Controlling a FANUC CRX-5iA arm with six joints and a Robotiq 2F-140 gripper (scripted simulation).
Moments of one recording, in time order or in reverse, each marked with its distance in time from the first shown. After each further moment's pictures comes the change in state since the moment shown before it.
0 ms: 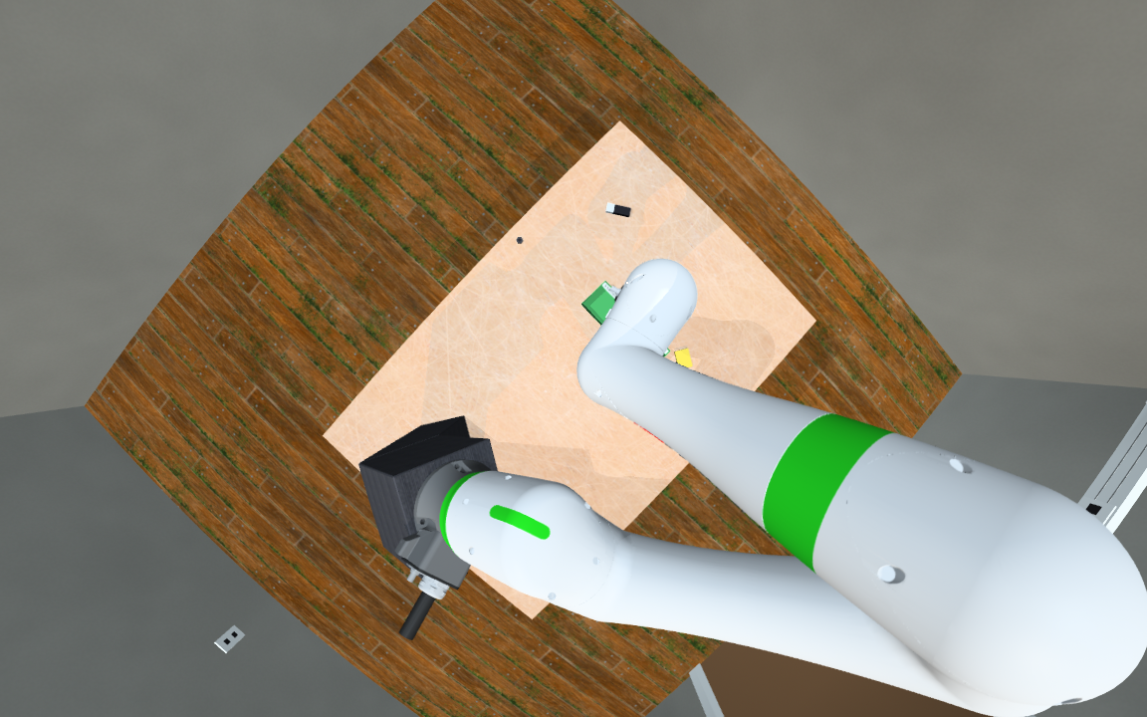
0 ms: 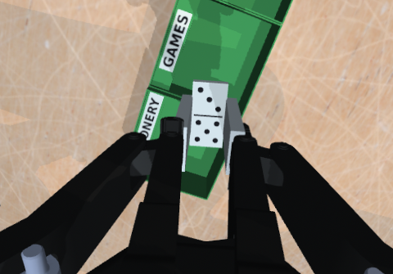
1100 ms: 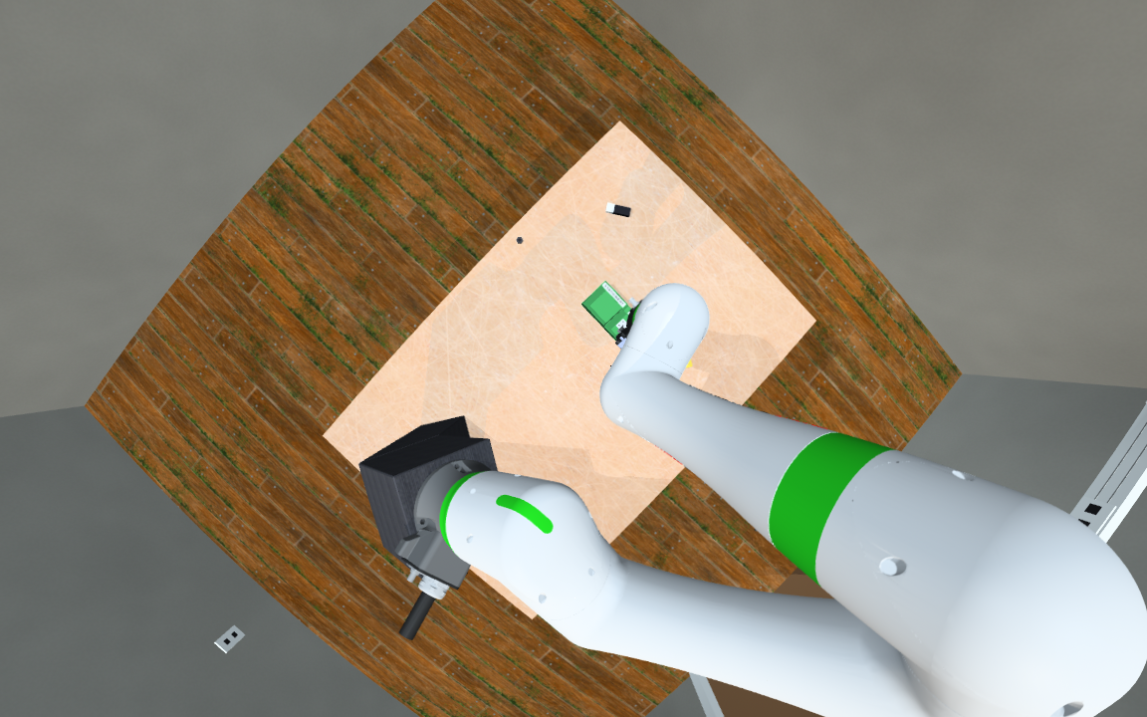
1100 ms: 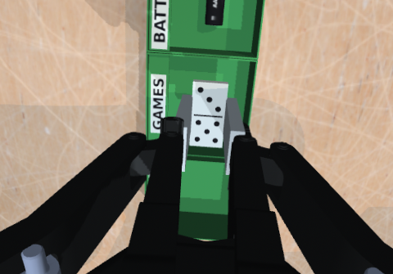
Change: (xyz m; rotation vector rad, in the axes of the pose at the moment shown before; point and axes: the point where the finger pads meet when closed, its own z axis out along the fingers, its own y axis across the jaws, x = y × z) arm 0.038 0.010 0.017 0.016 -0.005 0.284
